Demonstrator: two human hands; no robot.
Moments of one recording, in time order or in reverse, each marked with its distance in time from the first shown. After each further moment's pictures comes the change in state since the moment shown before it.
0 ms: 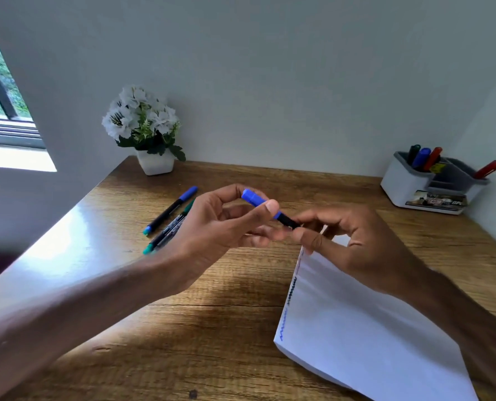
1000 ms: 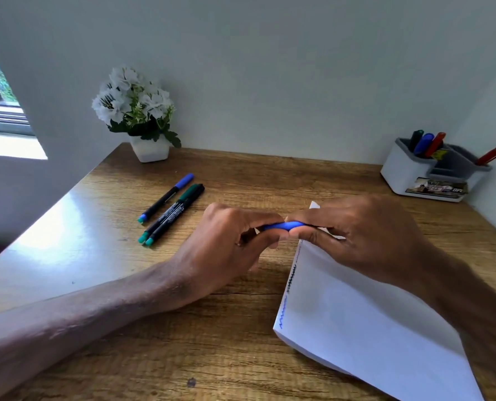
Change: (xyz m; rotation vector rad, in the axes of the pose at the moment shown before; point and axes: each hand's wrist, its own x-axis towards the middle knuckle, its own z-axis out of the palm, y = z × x) left_hand -0.008 -0.025 0.001 0.918 -0.067 0.468; right_hand -0.005 -0.005 -0.006 -0.671 -0.051 -0.201
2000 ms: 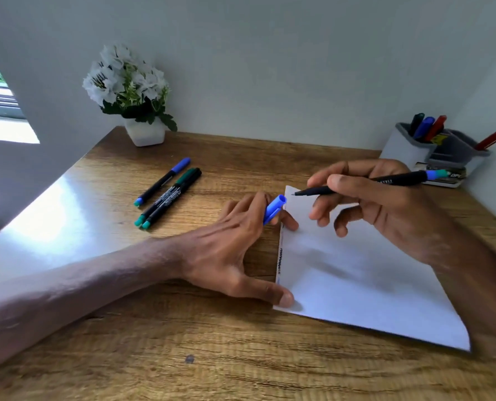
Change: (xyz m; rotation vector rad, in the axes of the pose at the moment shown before) left_hand 0.002 0.007 -0.005 0.151 -0.536 0.021; right_hand -0.005 0.008 -0.016 1.321 0.001 0.528
